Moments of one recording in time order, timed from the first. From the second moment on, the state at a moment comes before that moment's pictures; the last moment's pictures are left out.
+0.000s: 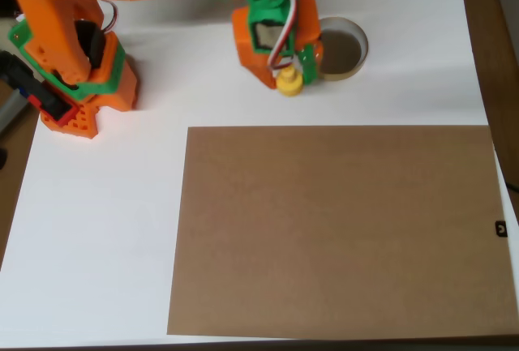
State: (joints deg) arm -42.3 85.2 83.2 90.7 -13.4
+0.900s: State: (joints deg) arm -56.7 60.2 55.9 94.3 -10.4
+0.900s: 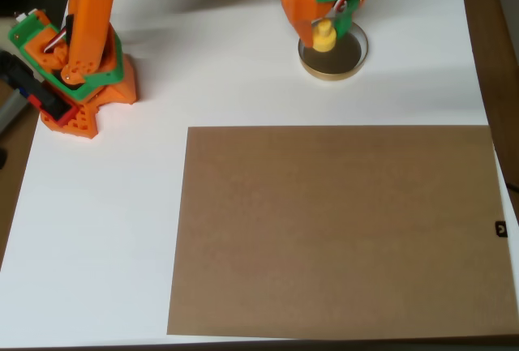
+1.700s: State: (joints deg) arm -61.3 50.3 47.0 94.5 -9.8
